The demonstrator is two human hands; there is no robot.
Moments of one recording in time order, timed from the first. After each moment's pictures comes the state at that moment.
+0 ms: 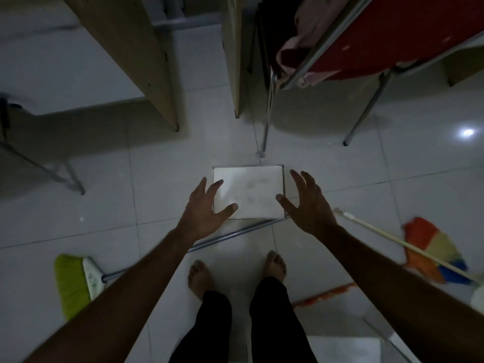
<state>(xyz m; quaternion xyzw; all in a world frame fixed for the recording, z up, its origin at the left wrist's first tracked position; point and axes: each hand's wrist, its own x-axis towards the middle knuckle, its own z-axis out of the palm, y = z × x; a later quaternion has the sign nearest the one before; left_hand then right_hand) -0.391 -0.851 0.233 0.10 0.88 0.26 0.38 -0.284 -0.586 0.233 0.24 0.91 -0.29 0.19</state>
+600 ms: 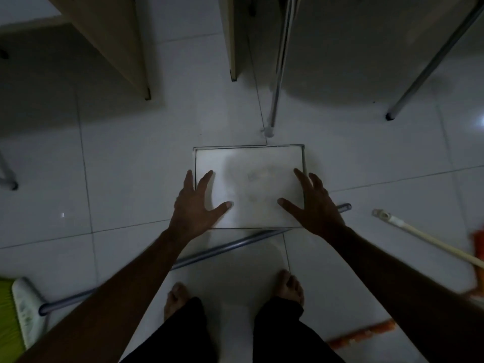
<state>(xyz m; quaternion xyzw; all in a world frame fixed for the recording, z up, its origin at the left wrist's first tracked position) -0.394 -0.843 -0.023 0.08 0.90 0.24 0.34 -0.275 -0.560 -0.023 0.25 0.88 -0.34 0.24</state>
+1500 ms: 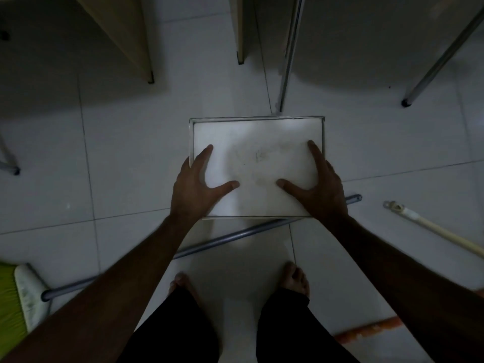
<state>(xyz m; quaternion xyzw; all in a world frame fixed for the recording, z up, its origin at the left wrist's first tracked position) -0.395 -0.839 -0.023 0.06 0.92 0.32 0.23 -0.282 -0.582 -0.020 0.30 0.86 -0.40 0.07</state>
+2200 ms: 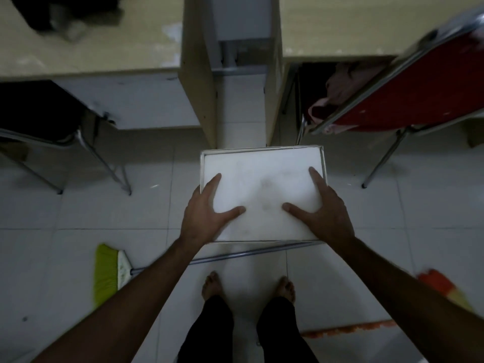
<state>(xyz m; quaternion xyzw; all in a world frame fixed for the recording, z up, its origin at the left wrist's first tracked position) -0.395 -0.891 0.367 0.02 0.92 0.33 0.20 -0.320 -0.612 0.370 0.23 0.89 -0.39 0.09</state>
